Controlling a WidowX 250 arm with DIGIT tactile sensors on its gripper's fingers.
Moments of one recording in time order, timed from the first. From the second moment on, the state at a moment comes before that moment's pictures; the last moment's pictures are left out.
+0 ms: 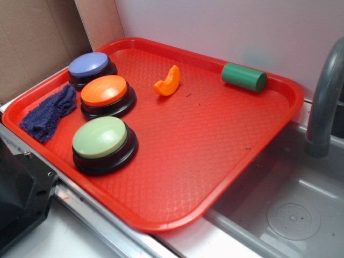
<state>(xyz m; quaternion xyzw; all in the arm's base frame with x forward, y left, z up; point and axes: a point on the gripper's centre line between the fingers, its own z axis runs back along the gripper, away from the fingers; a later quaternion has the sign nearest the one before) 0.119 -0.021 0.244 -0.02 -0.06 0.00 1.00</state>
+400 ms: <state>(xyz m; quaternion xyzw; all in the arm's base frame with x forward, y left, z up) 0.118 -0.021 0.240 -0.02 -0.05 0.00 1.00</state>
